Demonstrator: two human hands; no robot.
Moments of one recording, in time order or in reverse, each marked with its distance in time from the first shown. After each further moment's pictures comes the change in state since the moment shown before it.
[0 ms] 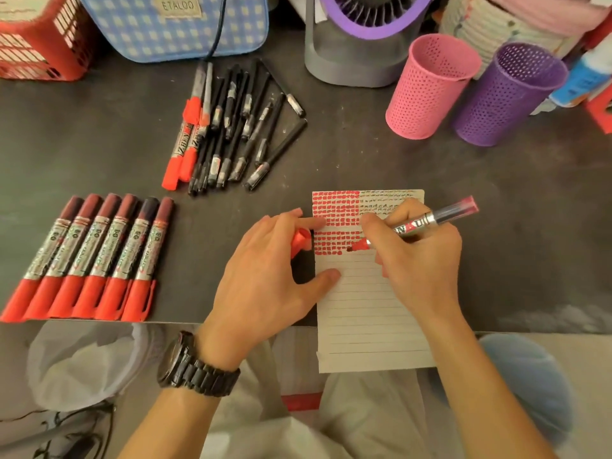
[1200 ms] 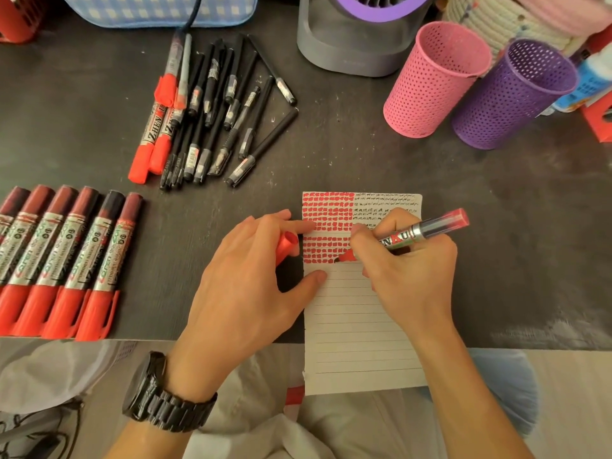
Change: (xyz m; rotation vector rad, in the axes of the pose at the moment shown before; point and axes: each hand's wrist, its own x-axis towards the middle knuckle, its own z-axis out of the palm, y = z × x) left_hand 0.003 0.002 -0.001 -0.039 0.017 -0.035; right_hand 0.003 0.002 0.006 -0.075 -0.012 -0.019
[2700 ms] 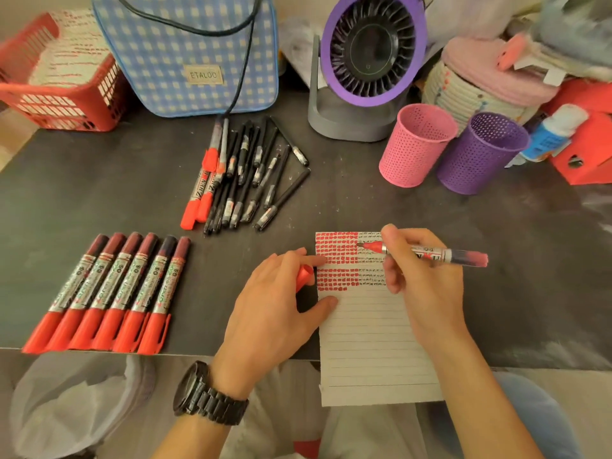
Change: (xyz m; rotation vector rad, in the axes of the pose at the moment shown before) left_hand -0.002 -0.010 0.004 0.041 -0.007 0.055; right_hand 0.007 -0.025 -0.018 0.456 -0.022 0.174
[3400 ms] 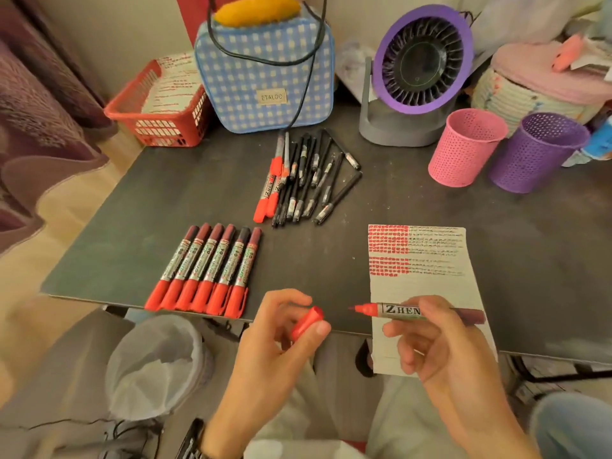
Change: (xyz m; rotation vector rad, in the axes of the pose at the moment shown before) left_hand -0.104 -0.003 -0.044 -0.598 0.166 -0.257; right_hand -0.104 0.002 0.016 0.354 -0.175 0.362
